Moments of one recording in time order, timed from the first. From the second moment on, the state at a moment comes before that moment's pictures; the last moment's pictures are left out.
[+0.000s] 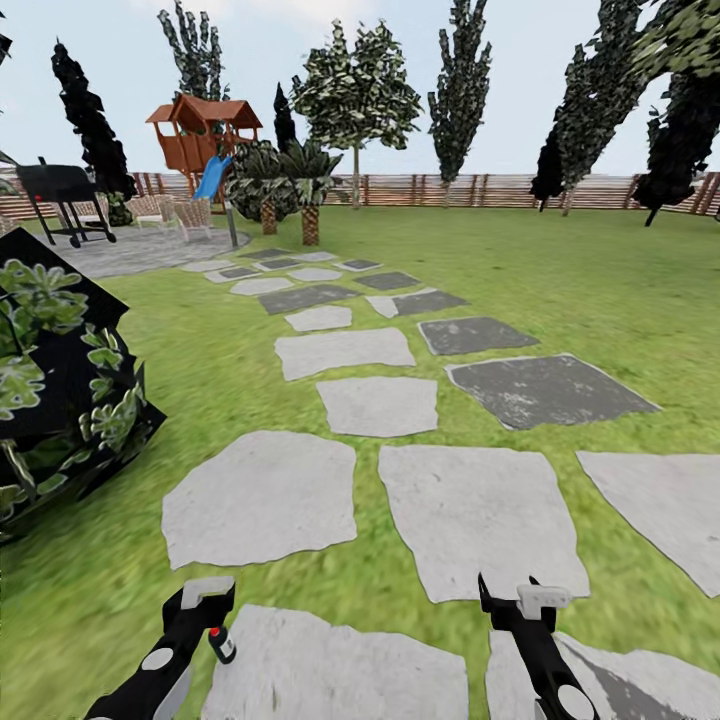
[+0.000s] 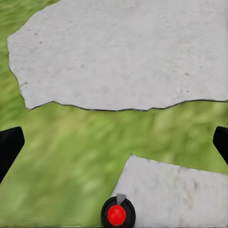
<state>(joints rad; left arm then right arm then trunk) -0.50 0.08 0.06 -0.33 0.02 -0.30 0.05 -0.26 -0.05 -0.06 -0.74 0.00 -0.38 0.00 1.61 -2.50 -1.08</state>
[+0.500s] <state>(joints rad) -0.50 0.08 0.06 -0.33 0.02 -0.30 0.05 -0.26 -0.05 -0.06 -0.75 0.00 -0.38 0.00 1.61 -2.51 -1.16</state>
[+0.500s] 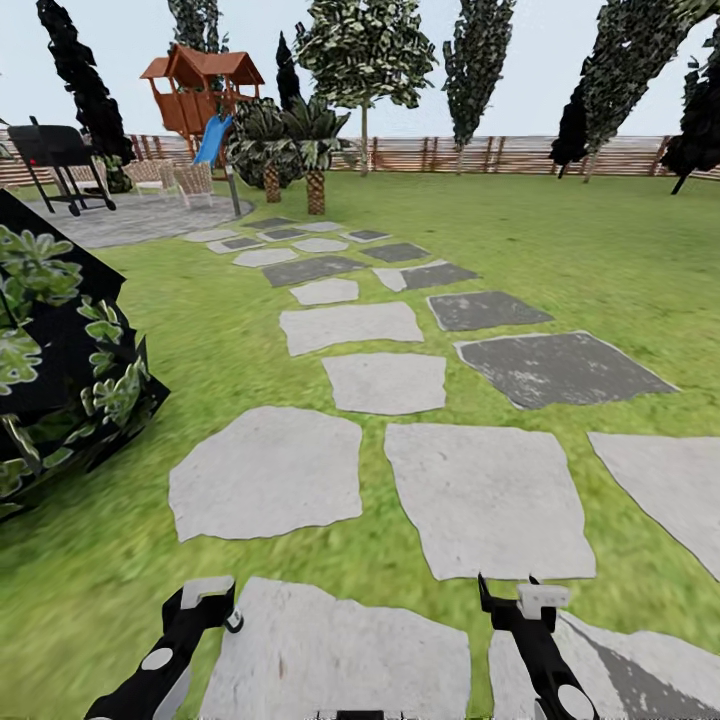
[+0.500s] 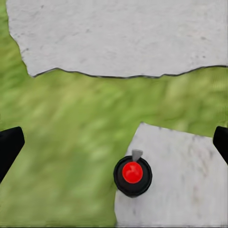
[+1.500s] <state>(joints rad) -0.50 0.08 0.06 -0.33 0.01 -0.37 0.05 -0.26 -0.05 -0.06 -0.75 0.00 -0.38 0.00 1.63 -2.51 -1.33</state>
